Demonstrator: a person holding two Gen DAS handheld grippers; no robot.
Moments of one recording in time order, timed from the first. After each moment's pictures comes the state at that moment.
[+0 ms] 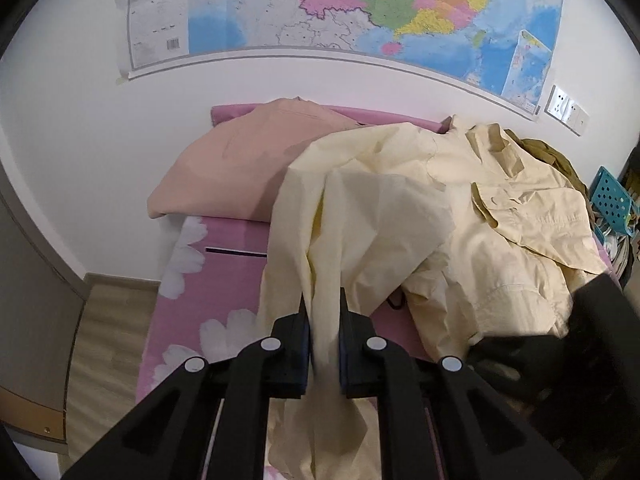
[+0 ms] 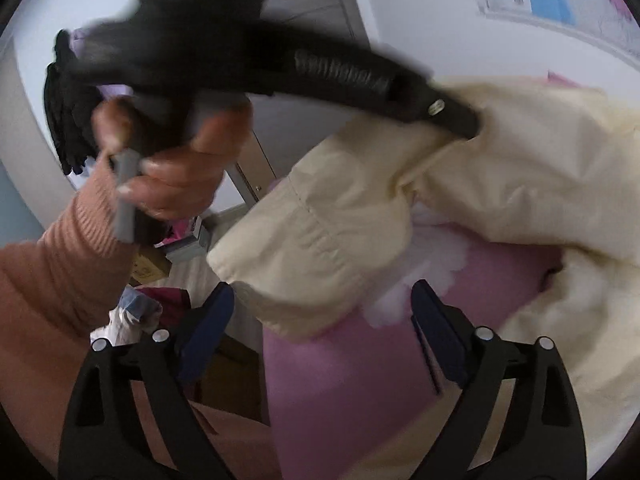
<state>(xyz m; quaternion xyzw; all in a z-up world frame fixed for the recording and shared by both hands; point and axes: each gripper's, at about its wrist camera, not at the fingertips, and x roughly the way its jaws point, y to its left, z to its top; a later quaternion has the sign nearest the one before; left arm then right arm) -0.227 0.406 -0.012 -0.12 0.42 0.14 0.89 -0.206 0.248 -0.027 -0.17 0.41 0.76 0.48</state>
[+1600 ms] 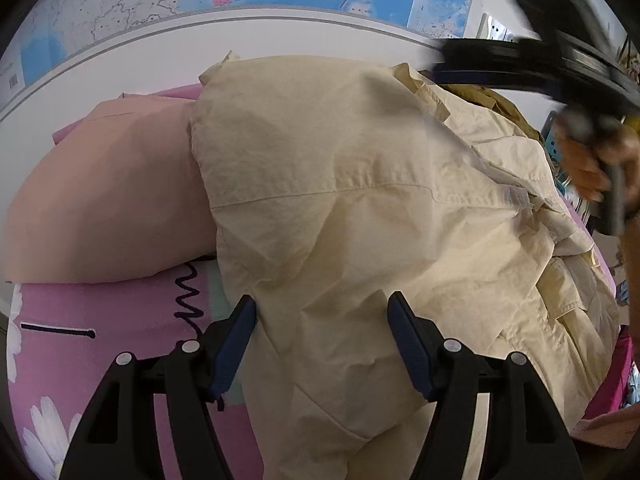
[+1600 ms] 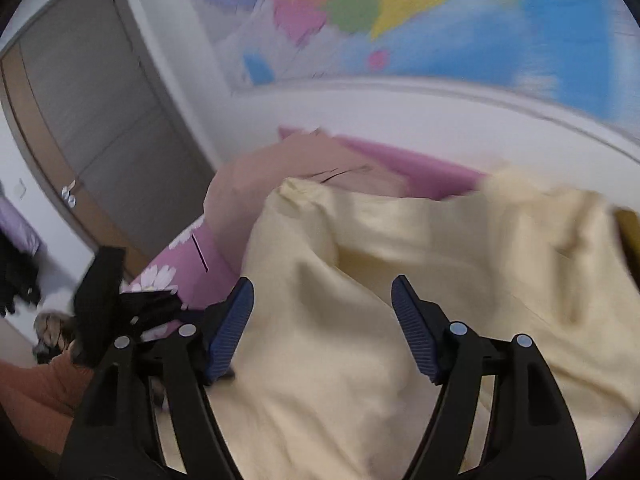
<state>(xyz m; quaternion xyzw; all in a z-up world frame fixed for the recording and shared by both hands) -0.103 0.294 -0.070 -0.09 0.45 0.01 0.89 0.123 0.175 0.003 -0.09 0.46 0.59 0.66</state>
